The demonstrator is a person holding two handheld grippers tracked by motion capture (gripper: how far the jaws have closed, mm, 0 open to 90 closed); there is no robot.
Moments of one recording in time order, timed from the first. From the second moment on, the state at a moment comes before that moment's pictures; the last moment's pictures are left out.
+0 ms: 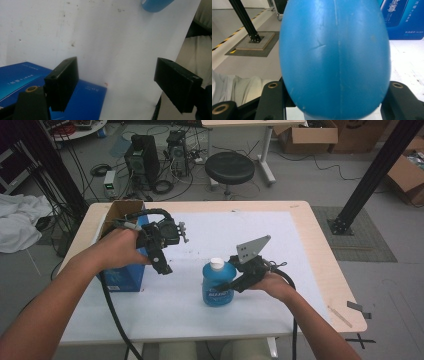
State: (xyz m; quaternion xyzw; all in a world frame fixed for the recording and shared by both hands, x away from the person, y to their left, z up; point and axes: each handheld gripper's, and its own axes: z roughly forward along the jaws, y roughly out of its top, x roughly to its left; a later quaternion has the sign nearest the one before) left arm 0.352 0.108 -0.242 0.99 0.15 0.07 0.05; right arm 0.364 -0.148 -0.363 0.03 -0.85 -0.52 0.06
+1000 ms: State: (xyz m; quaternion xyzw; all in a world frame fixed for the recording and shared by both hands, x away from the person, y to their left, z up) left arm 0.353 0.106 -0.244 0.99 0.15 0.07 0.05; right arm 0.363 -0.147 -0.382 0.03 -0.86 -0.51 0.06
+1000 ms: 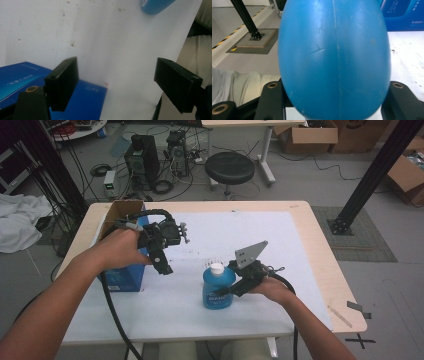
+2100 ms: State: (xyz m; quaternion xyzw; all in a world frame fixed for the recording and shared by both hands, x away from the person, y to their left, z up) left arm 0.352 0.107 -0.246 0.99 0.15 0.06 0.05; right arm 0.360 -0.151 -0.383 0.00 -0.86 -0.50 0.07
